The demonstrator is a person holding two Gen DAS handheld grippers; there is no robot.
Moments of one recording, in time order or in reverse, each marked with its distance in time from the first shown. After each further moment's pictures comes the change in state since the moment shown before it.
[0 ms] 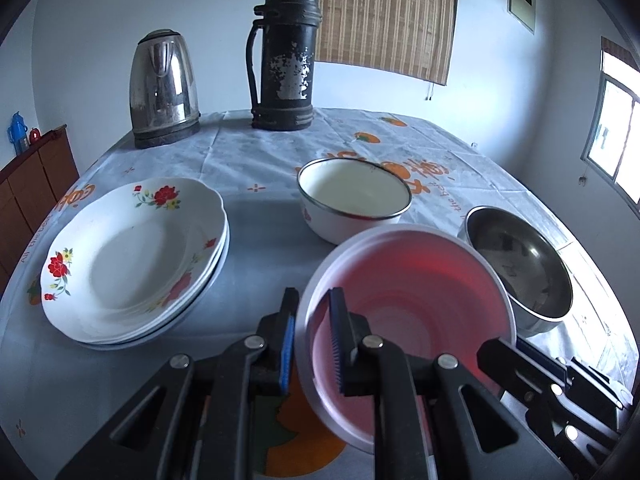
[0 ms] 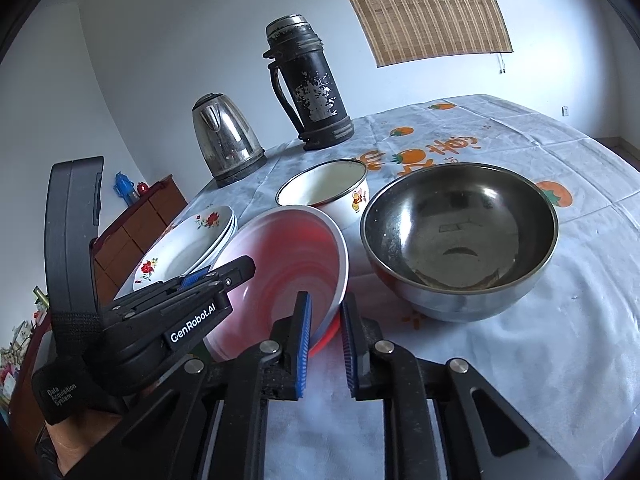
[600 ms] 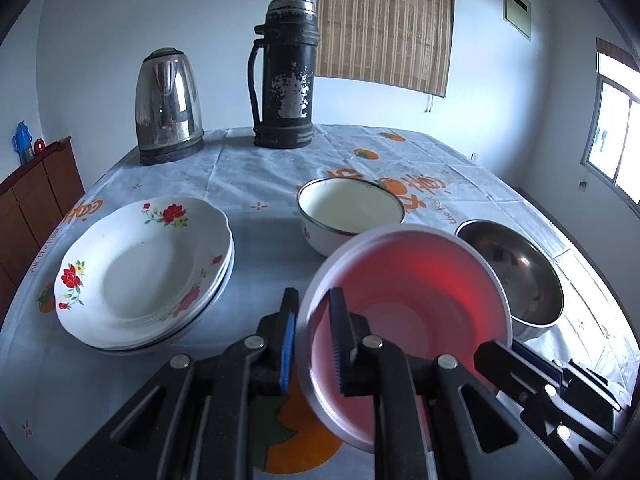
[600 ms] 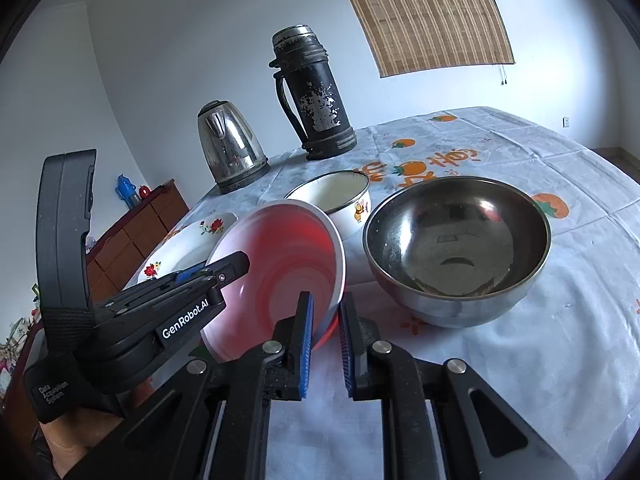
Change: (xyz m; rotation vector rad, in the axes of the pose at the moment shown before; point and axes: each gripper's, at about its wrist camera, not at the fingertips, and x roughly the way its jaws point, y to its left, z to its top) left arm -0.013 -0.004 0.001 0.011 -0.056 0.013; right arm -0.010 0.003 -0.001 -0.019 -0.037 -0.003
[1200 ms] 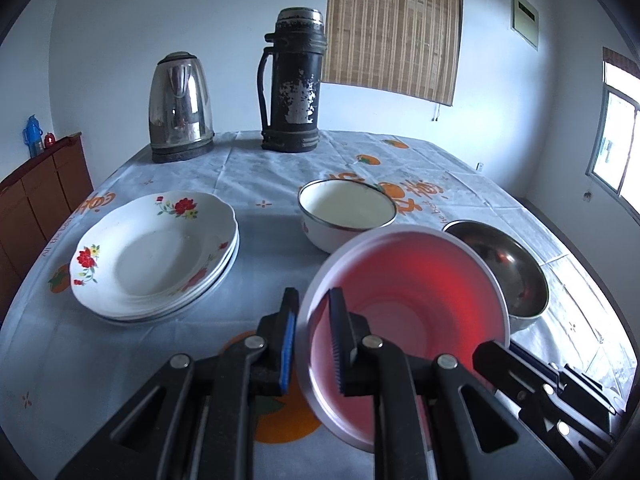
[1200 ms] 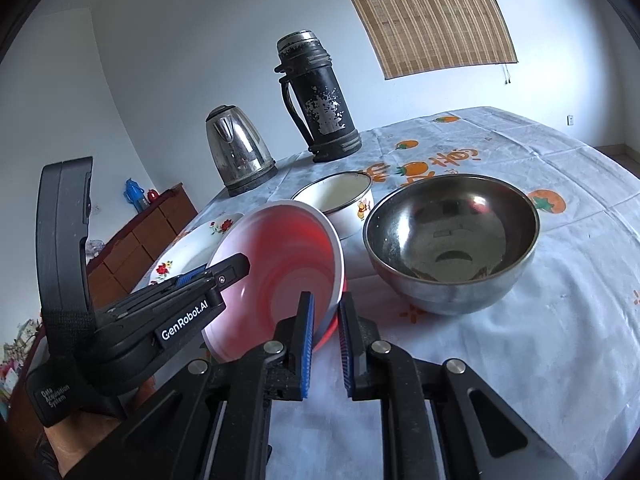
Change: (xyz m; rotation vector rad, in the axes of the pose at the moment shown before) left arm -0.024 -0.010 -0.012 -0.031 -0.030 0.027; right arm -0.017 -0.006 -0.005 0.016 -0.012 0.041
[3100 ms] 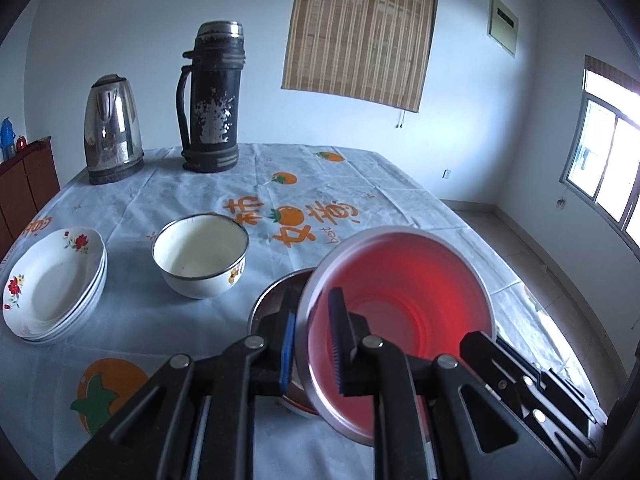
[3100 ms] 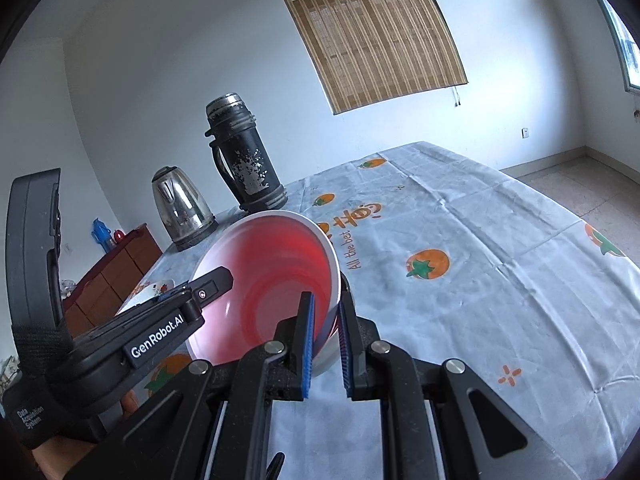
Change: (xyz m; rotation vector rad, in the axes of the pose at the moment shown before) left arm 0.018 -0.123 0.041 -0.011 -0.001 -0.110; right arm -0.057 -0.102 0.054 0.056 -0.098 -0.138
